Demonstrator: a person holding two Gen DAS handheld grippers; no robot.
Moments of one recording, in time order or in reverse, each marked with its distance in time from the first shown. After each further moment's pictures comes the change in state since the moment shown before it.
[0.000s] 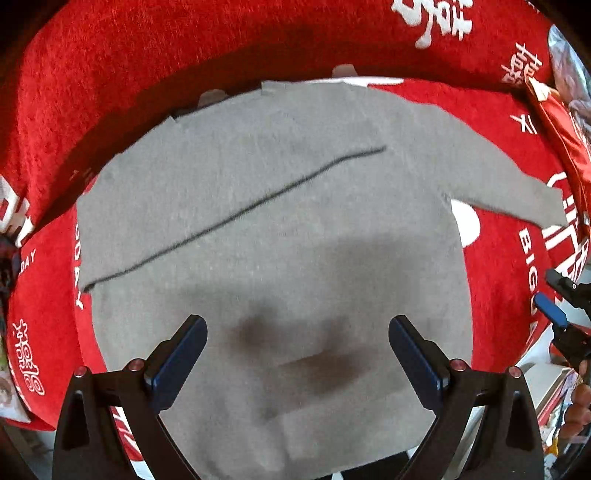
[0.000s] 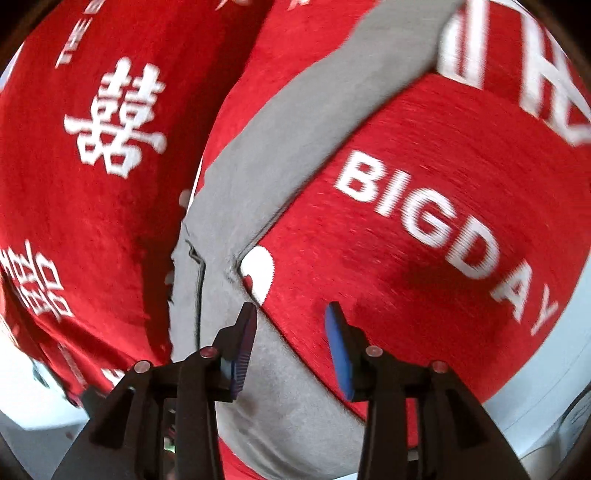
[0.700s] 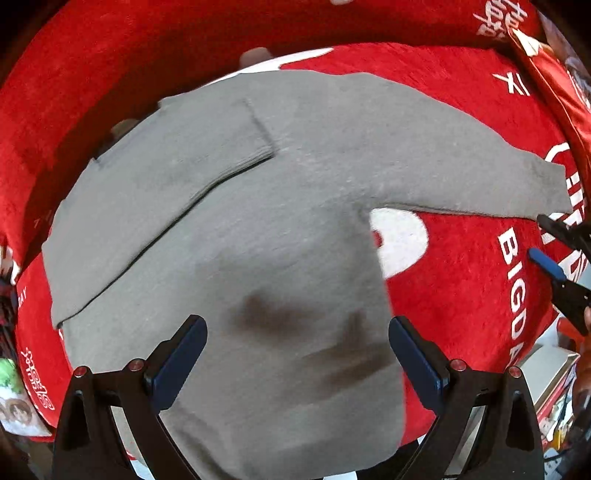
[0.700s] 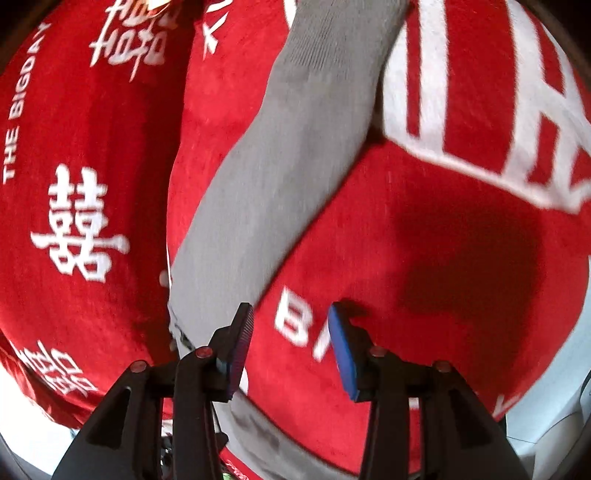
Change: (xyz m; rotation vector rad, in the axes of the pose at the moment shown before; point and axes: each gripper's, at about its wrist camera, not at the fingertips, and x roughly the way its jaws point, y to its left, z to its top) left arm 0.033 -0.115 0.055 0.099 0.105 0.044; right arm 0.004 -0.048 0.114 0.179 -0.003 0.003
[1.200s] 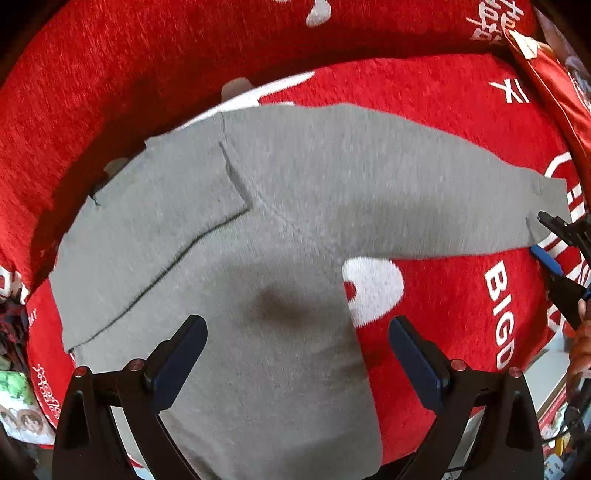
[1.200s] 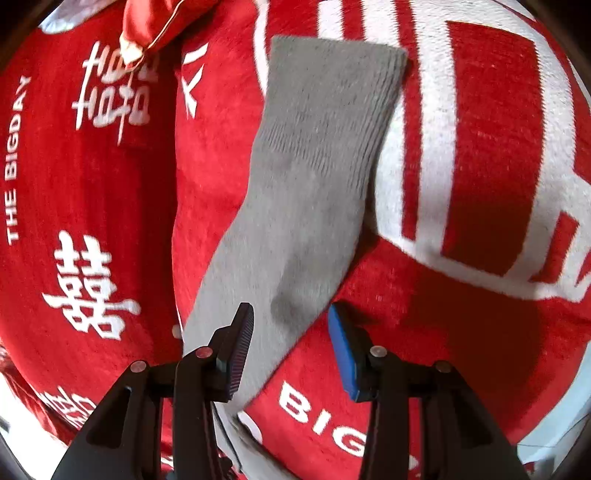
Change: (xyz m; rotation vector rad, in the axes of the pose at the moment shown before) left arm -0.016 -0.024 0.038 0.016 -0.030 0.040; right arm -0.007 -0.016 0.037 0.092 -0.104 0.074
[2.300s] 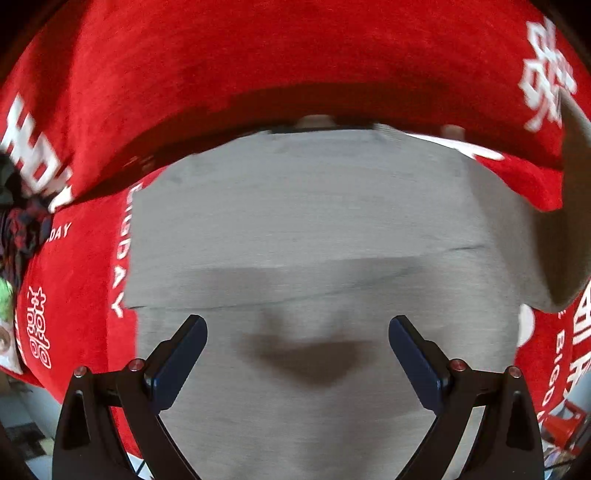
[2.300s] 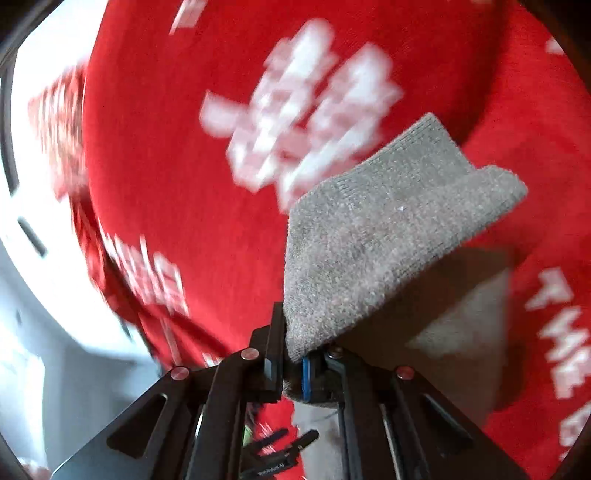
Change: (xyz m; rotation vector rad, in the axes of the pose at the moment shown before) left arm 0.008 0.227 -0.069 -0.385 -0.101 0.037; right arm 0.102 0.254 -0.157 -0.635 0.360 0.423
